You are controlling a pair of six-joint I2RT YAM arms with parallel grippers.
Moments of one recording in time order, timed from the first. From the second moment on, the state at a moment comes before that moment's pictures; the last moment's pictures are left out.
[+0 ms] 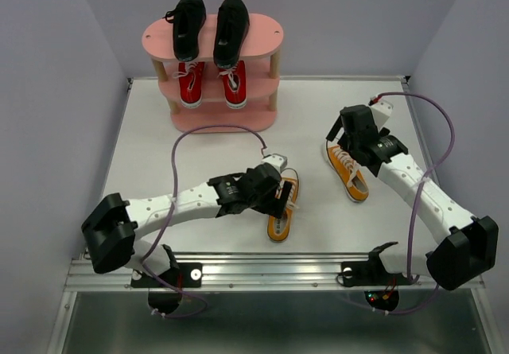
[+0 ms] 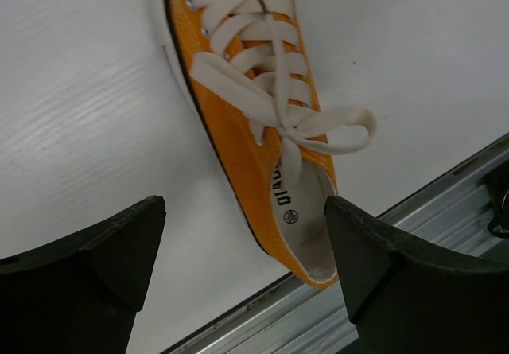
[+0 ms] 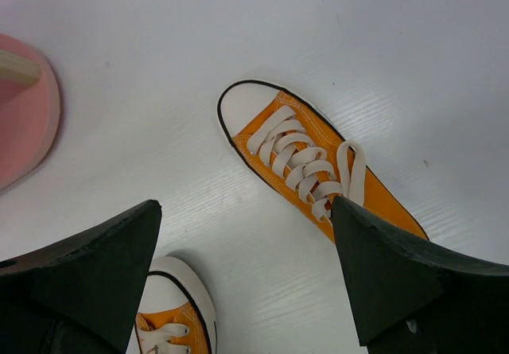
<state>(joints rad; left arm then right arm) -1.04 1.34 0.94 -0.45 -0.19 -0.57 0.42 1.28 1.11 -0.60 0.58 0.75</state>
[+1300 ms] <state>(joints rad) -1.30 1.70 1.15 -0.65 -0.36 -0.70 0.41 1.28 1.11 -0.59 0.51 0.72</state>
